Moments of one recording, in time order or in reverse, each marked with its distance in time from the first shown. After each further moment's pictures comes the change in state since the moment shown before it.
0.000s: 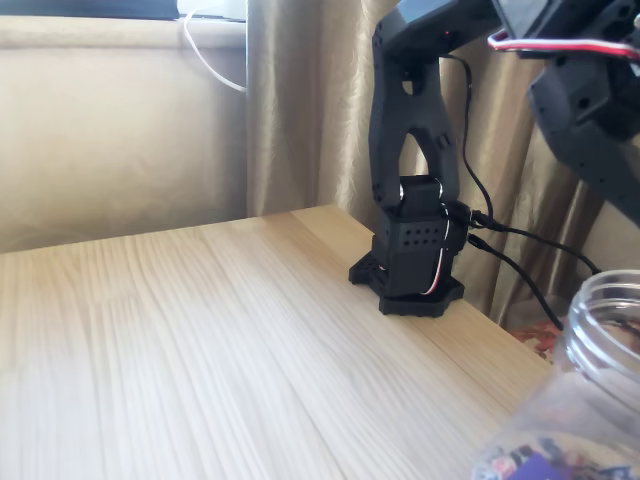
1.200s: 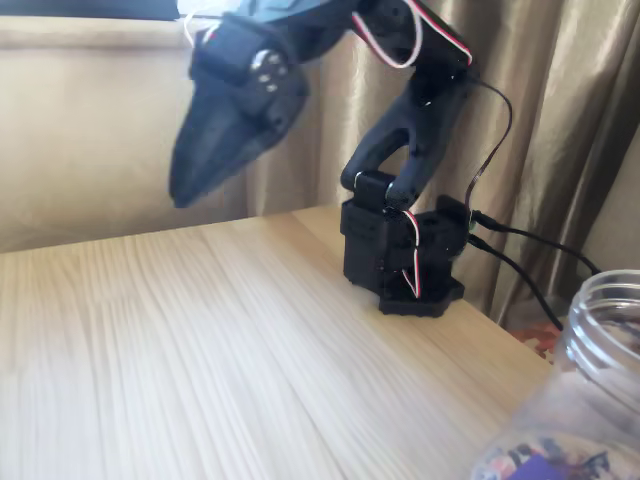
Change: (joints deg) arm 65.3 19.4 19.9 5.8 5.1
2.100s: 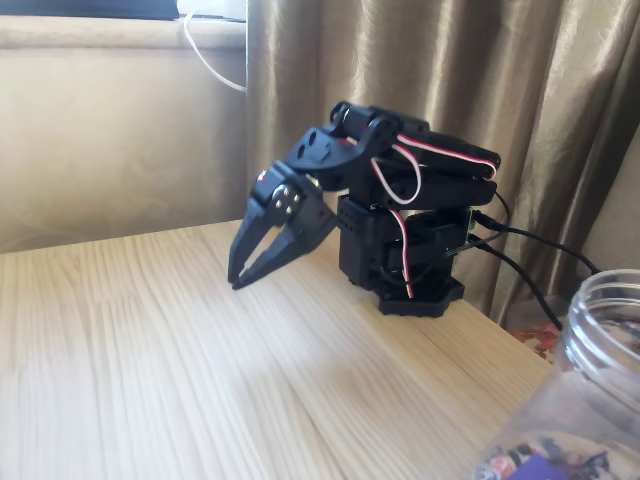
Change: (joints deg) arm 10.1 52.3 61.7 -7.1 18.5
